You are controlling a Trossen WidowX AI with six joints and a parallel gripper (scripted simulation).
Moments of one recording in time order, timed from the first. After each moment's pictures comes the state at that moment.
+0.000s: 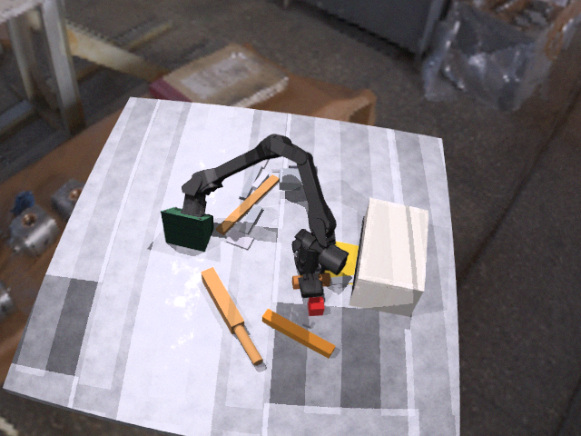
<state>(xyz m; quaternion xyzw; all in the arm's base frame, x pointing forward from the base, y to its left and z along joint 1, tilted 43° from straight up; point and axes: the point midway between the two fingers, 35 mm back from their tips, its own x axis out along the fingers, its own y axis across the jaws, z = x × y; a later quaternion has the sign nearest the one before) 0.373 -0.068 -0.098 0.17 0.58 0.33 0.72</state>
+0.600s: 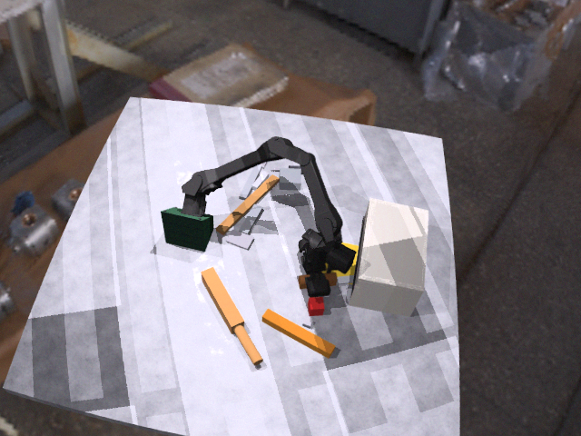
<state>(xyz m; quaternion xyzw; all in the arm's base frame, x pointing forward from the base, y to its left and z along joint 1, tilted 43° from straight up) 0.392 -0.066 -0.092 0.17 0.58 0.33 0.72</state>
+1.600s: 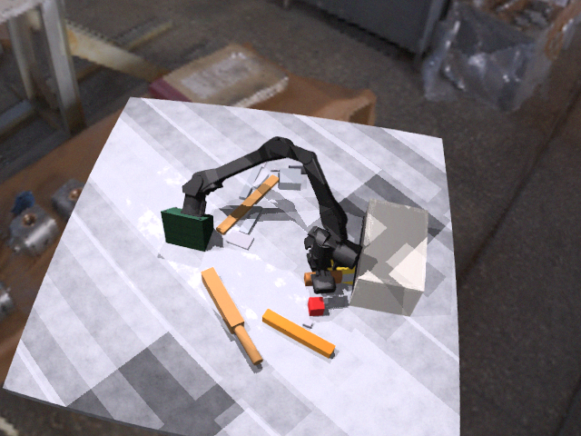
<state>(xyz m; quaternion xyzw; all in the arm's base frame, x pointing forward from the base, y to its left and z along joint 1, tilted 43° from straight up) 0.407 -0.057 -0.082 0.17 0.58 0.33 0.72</state>
